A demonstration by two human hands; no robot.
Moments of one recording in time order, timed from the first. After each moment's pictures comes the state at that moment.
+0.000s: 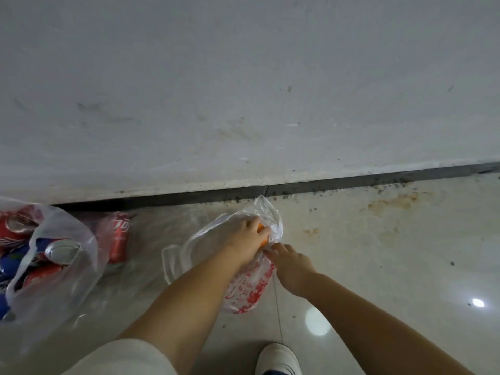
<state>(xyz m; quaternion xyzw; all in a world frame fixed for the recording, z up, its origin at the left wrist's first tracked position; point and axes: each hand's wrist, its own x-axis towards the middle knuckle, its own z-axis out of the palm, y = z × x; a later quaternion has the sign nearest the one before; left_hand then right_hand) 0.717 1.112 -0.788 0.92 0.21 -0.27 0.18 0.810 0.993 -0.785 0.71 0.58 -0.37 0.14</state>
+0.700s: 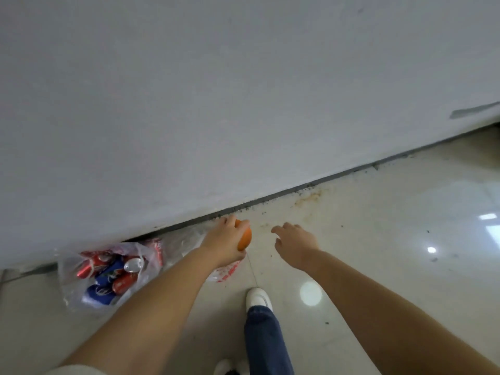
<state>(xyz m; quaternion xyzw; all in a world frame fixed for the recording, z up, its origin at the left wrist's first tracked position) 0.701 1.081 -0.391 0.92 0.21 -0.25 0.24 0.828 0.943 -0.385 0.84 0.42 -0.34 0.04</state>
